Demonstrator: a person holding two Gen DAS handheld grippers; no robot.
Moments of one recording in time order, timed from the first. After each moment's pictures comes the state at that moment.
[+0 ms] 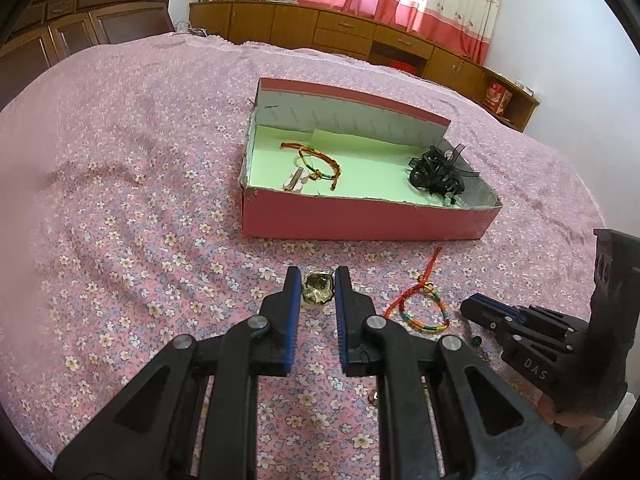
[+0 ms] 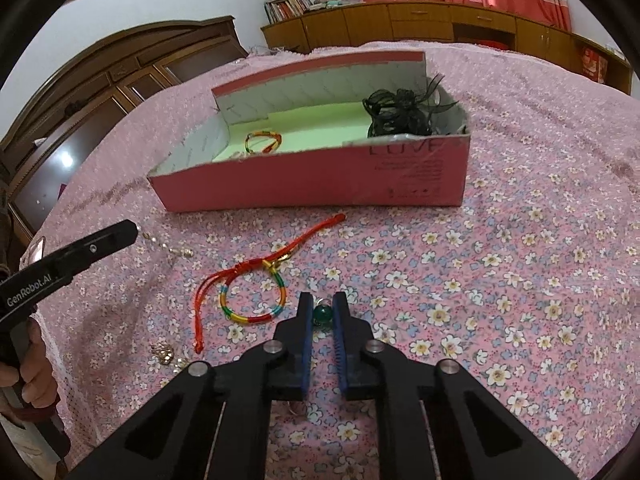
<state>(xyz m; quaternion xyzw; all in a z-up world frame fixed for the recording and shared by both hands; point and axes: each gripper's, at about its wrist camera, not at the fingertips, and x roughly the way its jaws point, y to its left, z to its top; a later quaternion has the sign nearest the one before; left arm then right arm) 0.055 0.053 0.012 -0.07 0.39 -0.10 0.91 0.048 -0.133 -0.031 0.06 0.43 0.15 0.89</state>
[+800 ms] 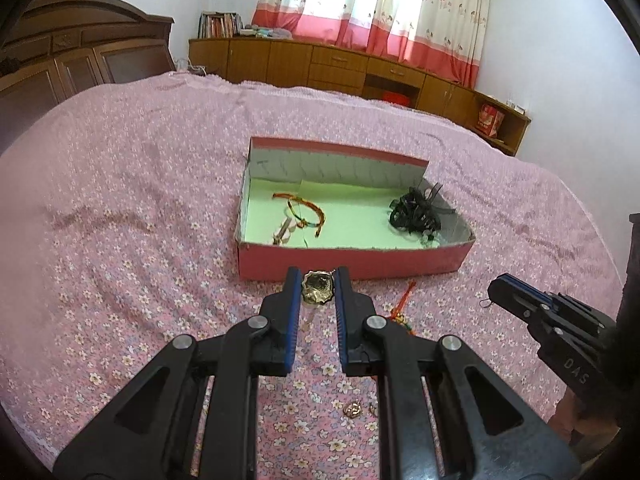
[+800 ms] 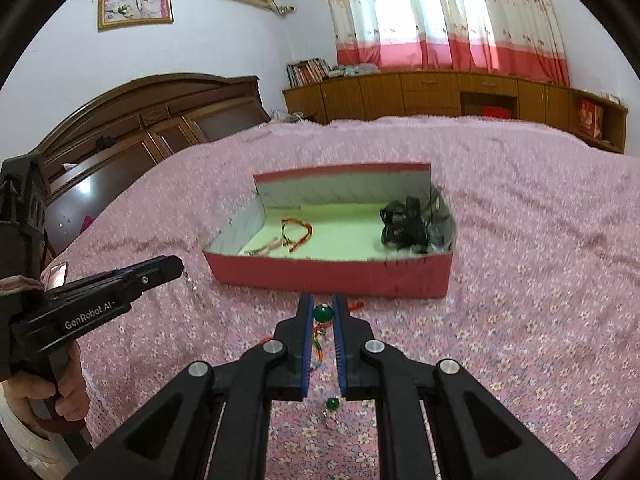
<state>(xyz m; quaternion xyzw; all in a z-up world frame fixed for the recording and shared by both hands) 0.037 0.044 0.051 -0.06 0.32 -0.10 0.94 0.014 -0.133 0.041 0.05 0.30 0.16 0.94</state>
